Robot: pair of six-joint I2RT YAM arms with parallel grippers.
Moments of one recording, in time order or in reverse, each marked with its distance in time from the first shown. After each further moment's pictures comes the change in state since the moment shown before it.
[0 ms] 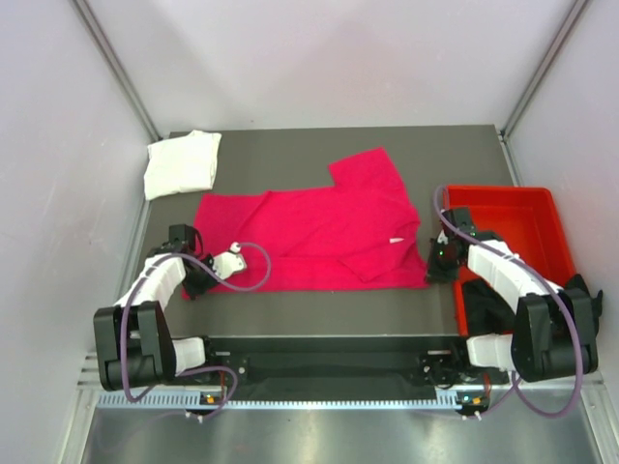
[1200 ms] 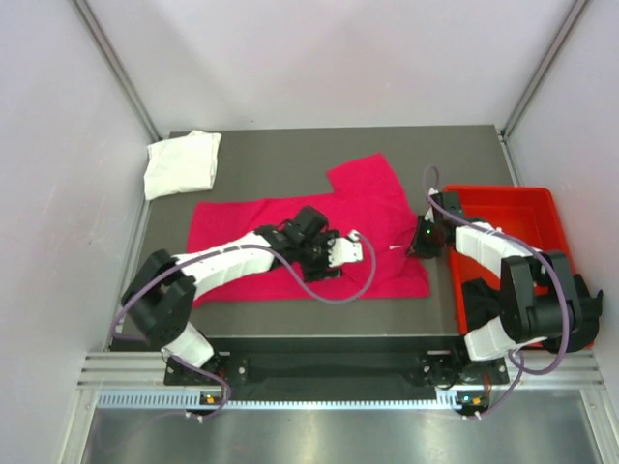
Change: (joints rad) left arm -0.920 0.290 0.396 0.304 0.106 -0.534; right arm 0.033 0.214 0.104 0.269 -0.104 0.062
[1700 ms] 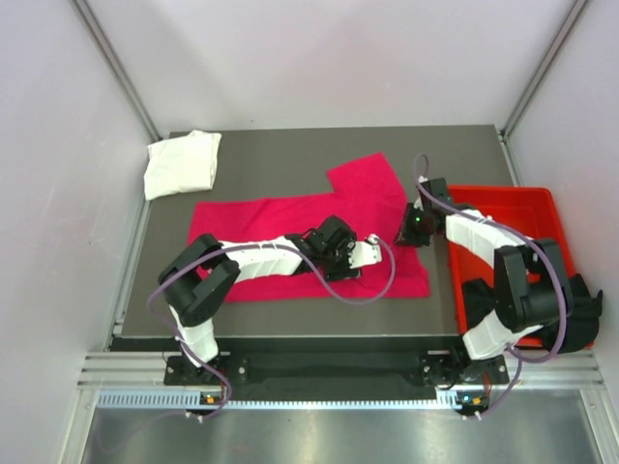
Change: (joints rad) left arm -0.103 0.256 0.033 0.274 -0.164 -0.074; right arm 0.058 0.068 0.120 -0.013 0.001 0.066
